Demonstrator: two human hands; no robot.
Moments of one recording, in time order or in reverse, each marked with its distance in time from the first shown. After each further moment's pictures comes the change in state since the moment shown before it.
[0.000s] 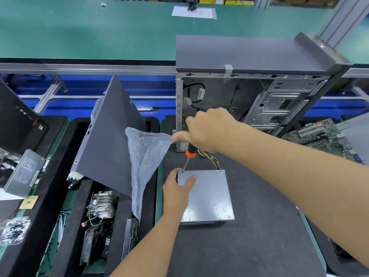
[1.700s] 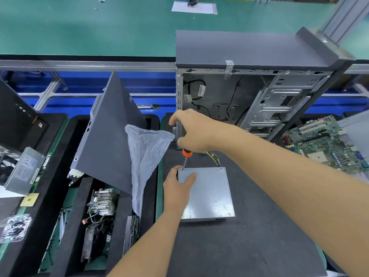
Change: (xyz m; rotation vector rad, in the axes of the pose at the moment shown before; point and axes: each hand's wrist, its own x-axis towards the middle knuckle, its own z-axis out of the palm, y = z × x) left_hand 0.000 0.001 0.000 -0.031 -0.009 0.000; right_hand 0.002 -0.016 -0.006 0.823 -0.184 0.123
